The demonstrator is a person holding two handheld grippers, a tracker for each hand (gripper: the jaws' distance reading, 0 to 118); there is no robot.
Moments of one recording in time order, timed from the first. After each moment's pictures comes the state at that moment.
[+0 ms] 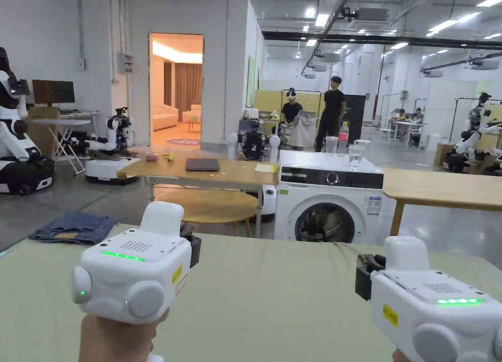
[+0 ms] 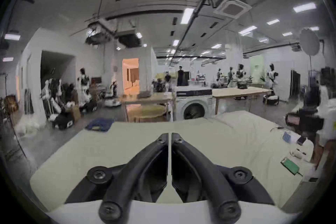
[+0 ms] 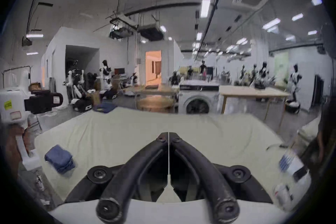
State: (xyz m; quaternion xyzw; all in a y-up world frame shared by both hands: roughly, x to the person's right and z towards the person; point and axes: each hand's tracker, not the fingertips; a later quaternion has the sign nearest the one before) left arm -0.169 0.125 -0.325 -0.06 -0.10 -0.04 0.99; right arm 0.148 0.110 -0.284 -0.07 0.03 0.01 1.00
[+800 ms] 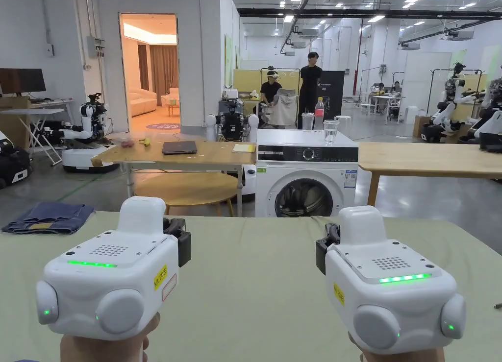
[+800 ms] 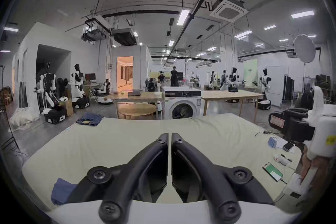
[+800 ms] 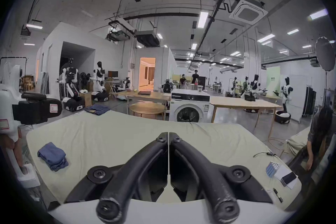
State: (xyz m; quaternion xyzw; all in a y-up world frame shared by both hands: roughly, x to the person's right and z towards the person) left arm -0.142 0.115 -0.271 -0.06 -0.12 0.01 0.99; right arm 0.144 0.101 -0.244 -0.05 0.01 0.03 1.00
